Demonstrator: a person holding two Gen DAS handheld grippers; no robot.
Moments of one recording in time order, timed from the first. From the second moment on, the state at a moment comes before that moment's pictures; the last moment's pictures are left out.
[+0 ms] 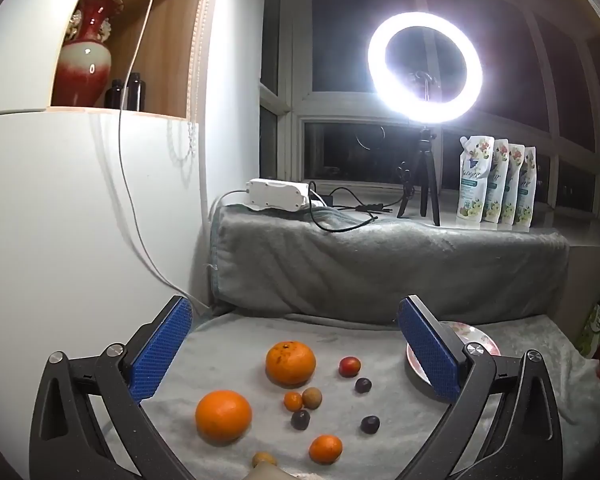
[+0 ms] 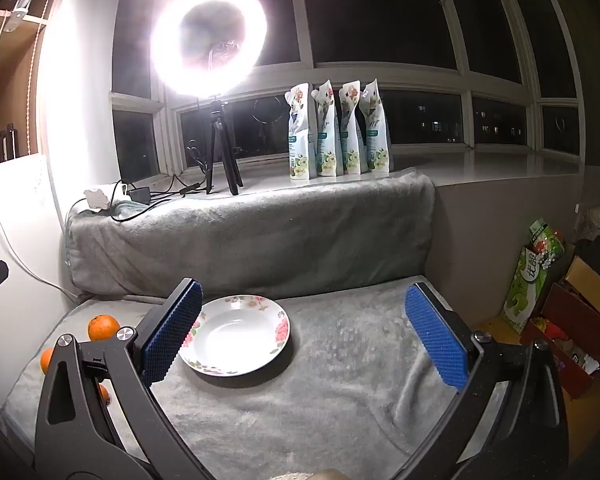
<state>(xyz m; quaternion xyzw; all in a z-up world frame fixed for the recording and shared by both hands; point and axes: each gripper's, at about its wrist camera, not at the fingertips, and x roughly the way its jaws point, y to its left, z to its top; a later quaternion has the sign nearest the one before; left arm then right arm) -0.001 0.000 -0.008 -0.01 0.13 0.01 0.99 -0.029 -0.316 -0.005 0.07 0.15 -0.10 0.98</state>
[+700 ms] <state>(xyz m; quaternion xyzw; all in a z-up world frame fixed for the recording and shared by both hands) 0.006 0.003 -0.005 -0.01 0.13 0.01 0.99 -0.030 -0.315 -0.006 0.07 0.15 -0.10 0.98</state>
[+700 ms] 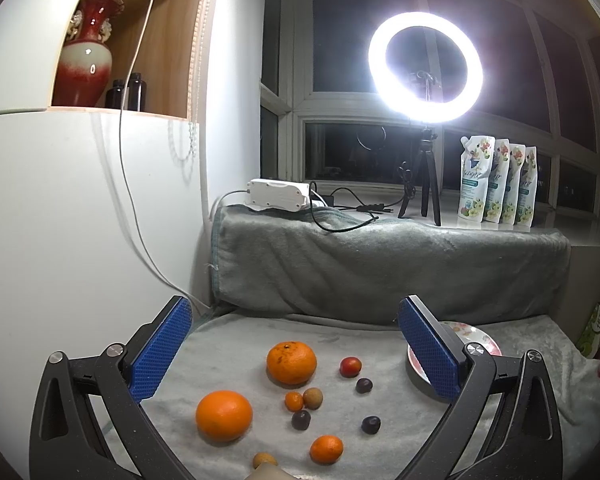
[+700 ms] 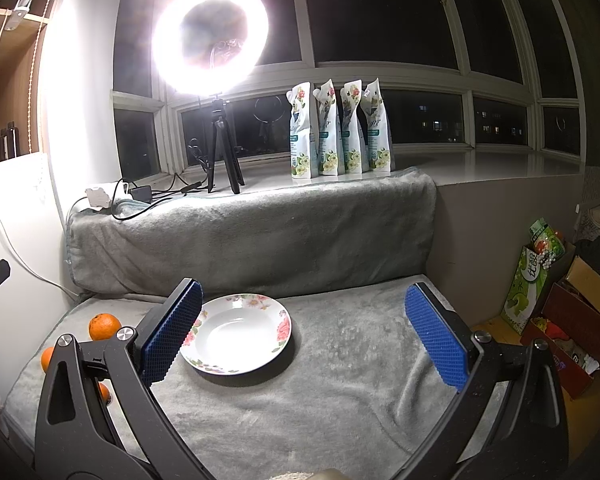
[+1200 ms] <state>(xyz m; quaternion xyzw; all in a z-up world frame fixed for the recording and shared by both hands) 0.006 0.003 -0.005 -0.01 0.13 0.01 0.99 -0.030 -0.314 -0.006 0.07 0.16 -0.10 0.98</state>
